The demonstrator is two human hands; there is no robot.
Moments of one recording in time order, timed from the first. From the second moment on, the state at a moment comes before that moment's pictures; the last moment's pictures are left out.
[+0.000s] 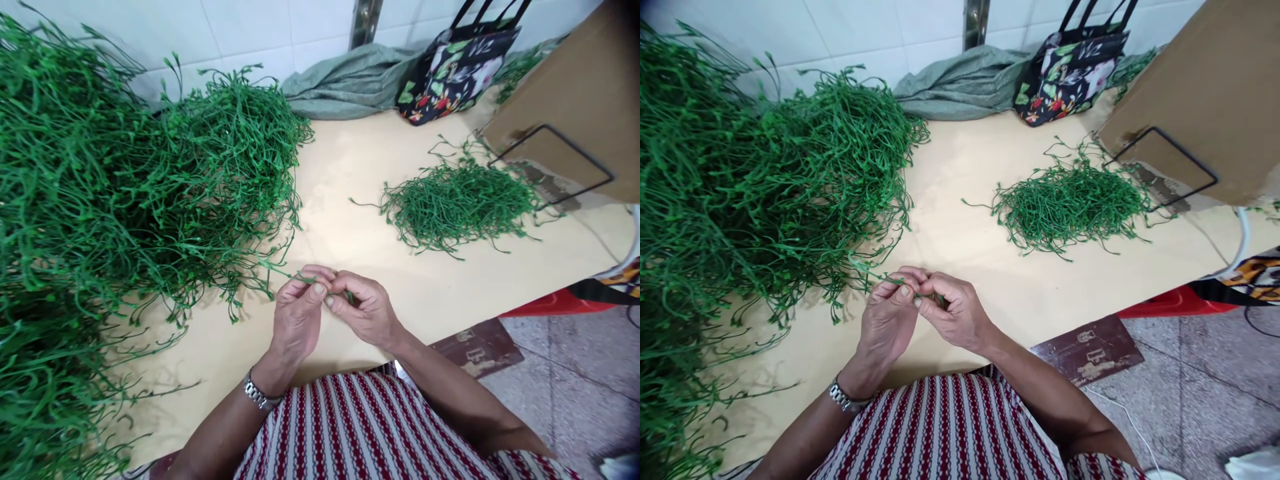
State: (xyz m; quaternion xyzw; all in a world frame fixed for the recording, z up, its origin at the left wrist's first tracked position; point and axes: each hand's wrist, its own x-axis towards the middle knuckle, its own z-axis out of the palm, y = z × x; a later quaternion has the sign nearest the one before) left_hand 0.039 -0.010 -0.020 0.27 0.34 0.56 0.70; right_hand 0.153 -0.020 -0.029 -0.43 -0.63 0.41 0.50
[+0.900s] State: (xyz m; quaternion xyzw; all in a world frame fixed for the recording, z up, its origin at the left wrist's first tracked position) left_hand 0.043 -0.006 -0.027 0.27 0.41 0.58 0.65; right_hand 0.150 -0.012 -0.030 -0.47 -0.70 0.16 0.51
